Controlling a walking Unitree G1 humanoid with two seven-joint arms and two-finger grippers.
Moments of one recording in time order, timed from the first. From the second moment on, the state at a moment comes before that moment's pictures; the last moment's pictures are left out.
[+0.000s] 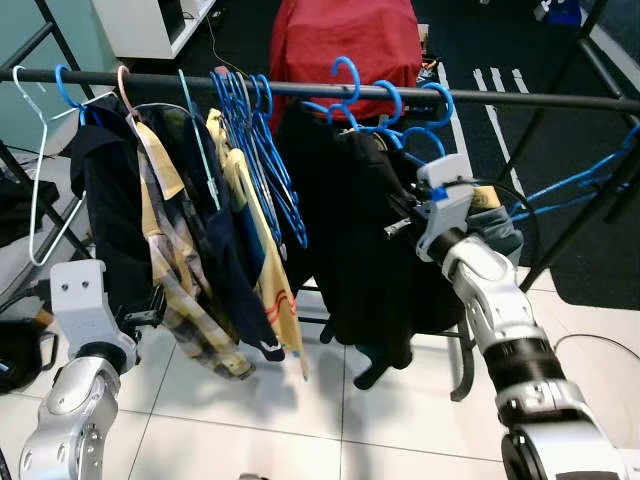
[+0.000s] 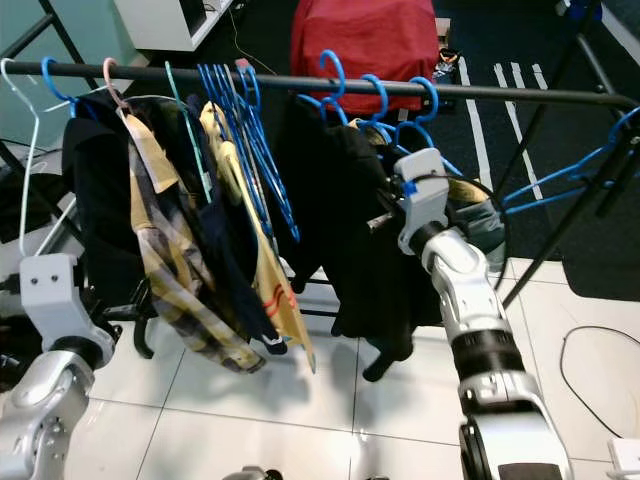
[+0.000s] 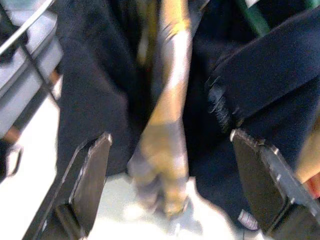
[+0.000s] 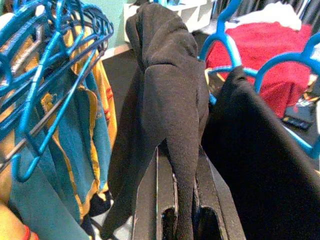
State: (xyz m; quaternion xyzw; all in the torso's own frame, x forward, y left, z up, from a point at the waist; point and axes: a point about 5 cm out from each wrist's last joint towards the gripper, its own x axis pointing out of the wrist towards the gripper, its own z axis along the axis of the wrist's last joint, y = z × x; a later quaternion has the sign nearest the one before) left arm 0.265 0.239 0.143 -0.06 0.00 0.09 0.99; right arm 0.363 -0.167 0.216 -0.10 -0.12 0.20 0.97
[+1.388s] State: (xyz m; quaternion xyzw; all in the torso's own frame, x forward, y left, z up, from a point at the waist) left arm 0.280 0.213 0.137 -0.05 0.01 0.05 1.00; right arm 0.287 -0.187 0.137 -0.12 0.01 0.07 0.99
